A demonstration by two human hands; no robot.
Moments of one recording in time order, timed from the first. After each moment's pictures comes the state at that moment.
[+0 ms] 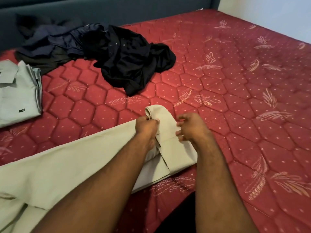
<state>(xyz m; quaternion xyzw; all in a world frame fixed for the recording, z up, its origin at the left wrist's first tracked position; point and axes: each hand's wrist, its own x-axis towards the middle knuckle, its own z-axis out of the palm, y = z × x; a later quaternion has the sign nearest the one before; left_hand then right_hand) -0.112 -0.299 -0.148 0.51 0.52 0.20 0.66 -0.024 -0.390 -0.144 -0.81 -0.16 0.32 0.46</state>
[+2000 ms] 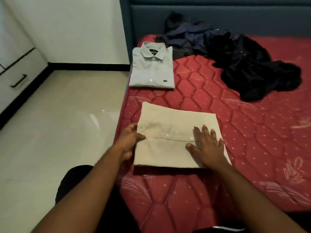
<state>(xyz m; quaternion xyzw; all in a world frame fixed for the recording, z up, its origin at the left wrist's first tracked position) -0.569 -0.211 -0.139 0.36 0.54 0.34 0.68 -0.319 -0.299 -0.176 -0.80 -0.58 0.17 0.05</state>
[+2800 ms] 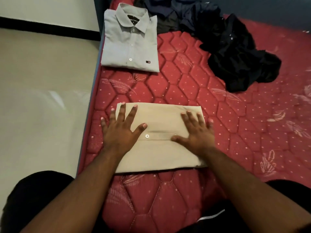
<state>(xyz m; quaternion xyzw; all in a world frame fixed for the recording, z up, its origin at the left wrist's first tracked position) -0.540 -0.165 -0.228 0.79 0.58 0.08 0.17 -0.274 -0.255 -0.202 -0.79 -0.60 0.08 -0.06</state>
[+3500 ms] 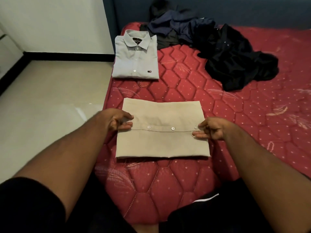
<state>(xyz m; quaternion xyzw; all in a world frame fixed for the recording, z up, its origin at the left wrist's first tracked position) -0.547 -0.142 -0.137 0.36 0.66 0.07 0.66 -0.233 -0.270 -0.136 -0.72 -0.10 0.61 0.31</state>
